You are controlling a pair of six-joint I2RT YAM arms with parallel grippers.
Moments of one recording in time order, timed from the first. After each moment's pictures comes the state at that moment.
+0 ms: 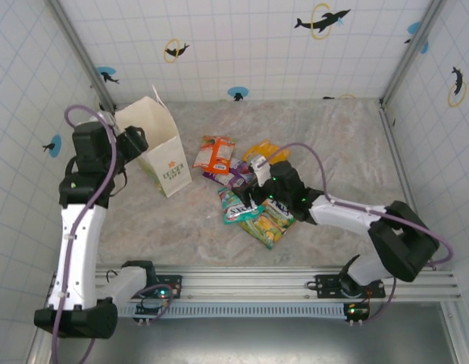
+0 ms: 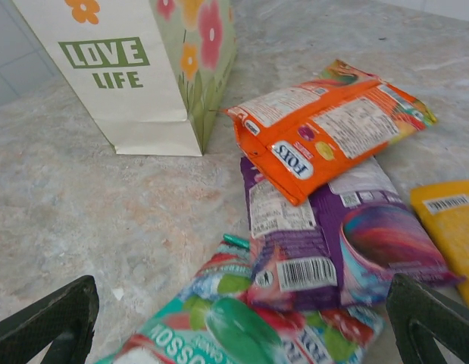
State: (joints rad) left arm -0.04 1.03 1.30 -0.79 0.04 -0.51; right arm 0.80 1.48 0.73 0.29 -0.15 0.08
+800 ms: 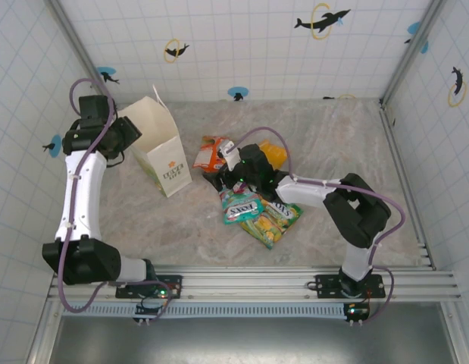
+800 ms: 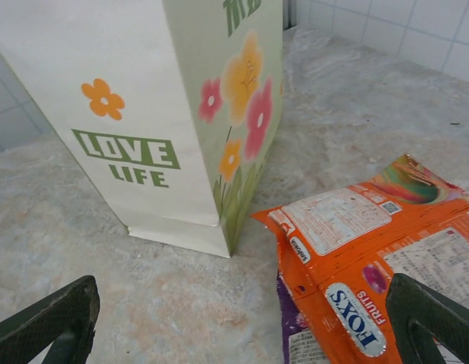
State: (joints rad) left arm 0.07 1.39 1.51 -0.96 0.05 -0.56; right arm 0.84 1.82 1.07 0.38 -0.20 0.05
